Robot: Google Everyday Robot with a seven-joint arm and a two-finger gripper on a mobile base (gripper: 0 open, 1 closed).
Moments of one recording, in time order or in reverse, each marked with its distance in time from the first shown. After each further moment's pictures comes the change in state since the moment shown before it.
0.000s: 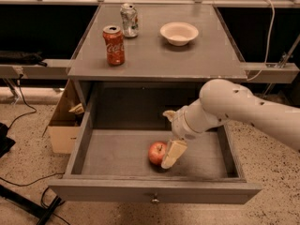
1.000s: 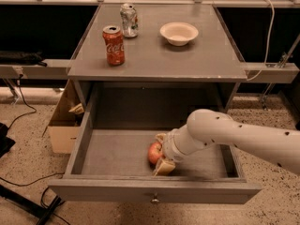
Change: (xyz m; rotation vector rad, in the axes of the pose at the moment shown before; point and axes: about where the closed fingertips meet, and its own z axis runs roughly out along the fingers) arm 0.019 0.036 0.081 -0.038 -0.032 0.031
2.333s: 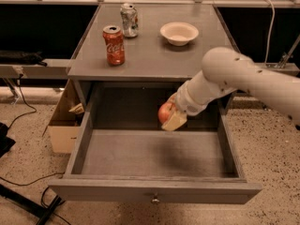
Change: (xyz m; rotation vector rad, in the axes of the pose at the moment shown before) arm -0.032 -0.092 -0.111 0.036 0.057 0.043
